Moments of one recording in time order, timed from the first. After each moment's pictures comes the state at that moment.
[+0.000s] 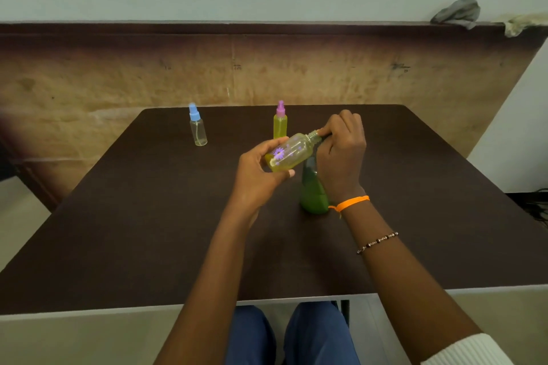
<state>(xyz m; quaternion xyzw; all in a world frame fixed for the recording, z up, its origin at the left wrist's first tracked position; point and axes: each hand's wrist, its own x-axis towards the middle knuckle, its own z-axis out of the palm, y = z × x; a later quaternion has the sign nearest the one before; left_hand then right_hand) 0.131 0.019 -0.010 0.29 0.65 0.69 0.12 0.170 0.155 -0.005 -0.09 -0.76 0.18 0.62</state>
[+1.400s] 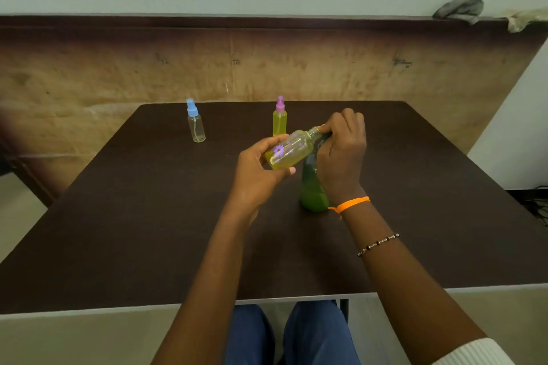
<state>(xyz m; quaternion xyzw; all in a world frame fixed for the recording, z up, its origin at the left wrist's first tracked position) 0.132 0.020 -0.011 0.28 0.65 0.69 0.12 0.170 0.154 -0.008 -0.10 -0.77 0.17 0.61</state>
